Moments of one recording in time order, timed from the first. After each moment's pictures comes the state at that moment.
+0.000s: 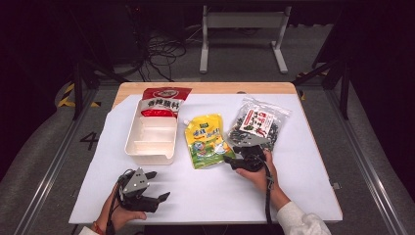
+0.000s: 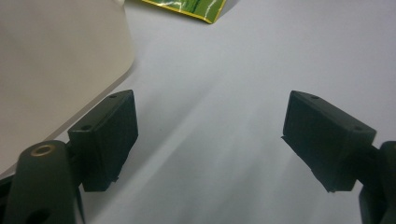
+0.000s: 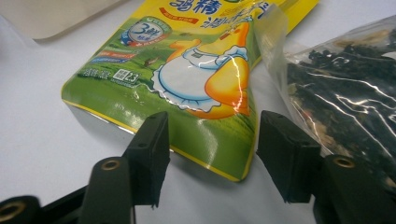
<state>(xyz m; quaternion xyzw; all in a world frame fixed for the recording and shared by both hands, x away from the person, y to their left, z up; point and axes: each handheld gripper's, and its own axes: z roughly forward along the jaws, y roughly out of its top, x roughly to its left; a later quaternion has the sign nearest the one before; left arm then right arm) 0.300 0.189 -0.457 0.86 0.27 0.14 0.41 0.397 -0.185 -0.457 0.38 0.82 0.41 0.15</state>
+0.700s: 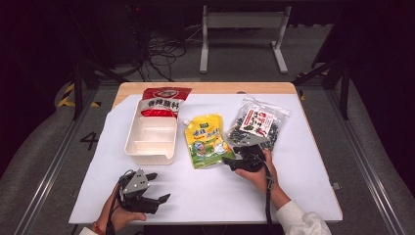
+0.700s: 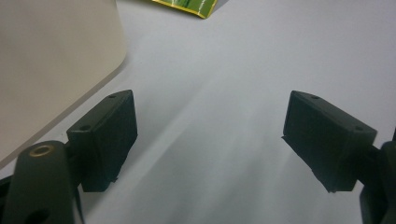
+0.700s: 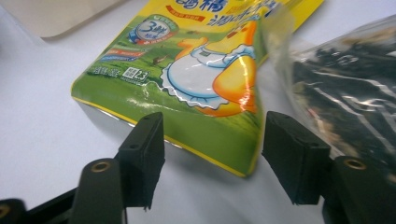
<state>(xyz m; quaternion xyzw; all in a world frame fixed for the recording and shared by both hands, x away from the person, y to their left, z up) 0.299 0.189 -0.459 0.86 0.26 0.13 0.41 0.392 -0.187 -0.449 0.38 0.82 0.40 0.14</state>
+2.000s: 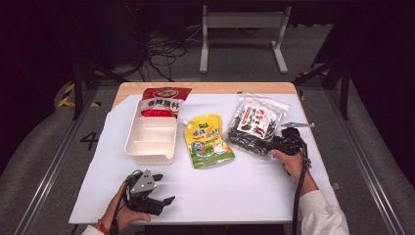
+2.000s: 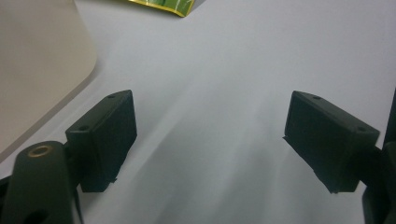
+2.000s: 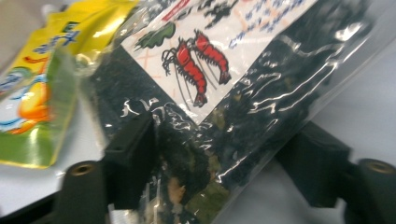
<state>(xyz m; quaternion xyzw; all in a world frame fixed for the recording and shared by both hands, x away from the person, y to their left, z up) 0.303 0.173 -0.461 0.88 0.24 0.11 0.40 0.441 -0.306 -0.454 0.52 0.74 0.42 0.10</state>
